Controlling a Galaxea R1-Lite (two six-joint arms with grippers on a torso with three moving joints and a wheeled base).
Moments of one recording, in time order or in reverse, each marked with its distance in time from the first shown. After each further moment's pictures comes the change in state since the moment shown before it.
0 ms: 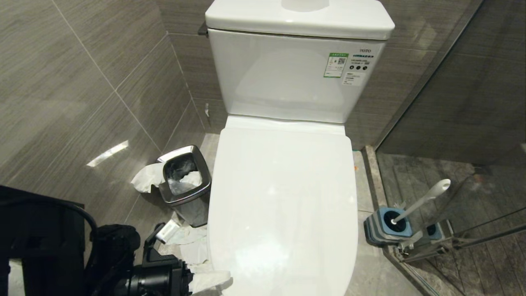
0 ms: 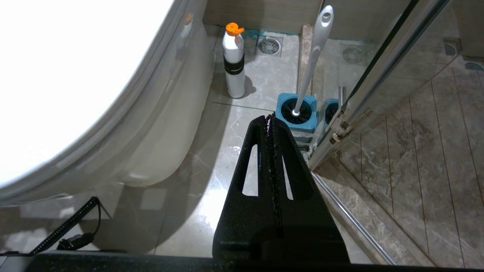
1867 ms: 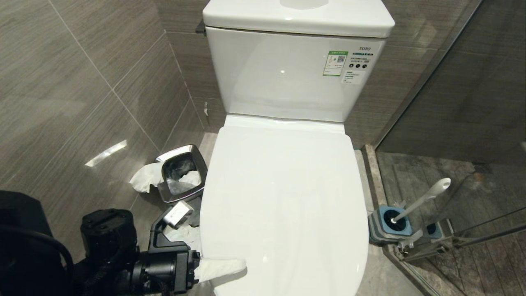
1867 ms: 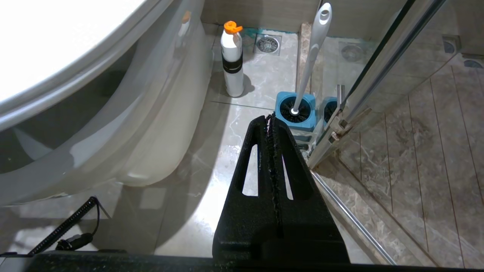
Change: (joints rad) left arm -0.132 -0.210 -0.058 -0.001 -0.007 -0.304; right arm 0.000 0.000 0.000 0.001 0.000 0.000
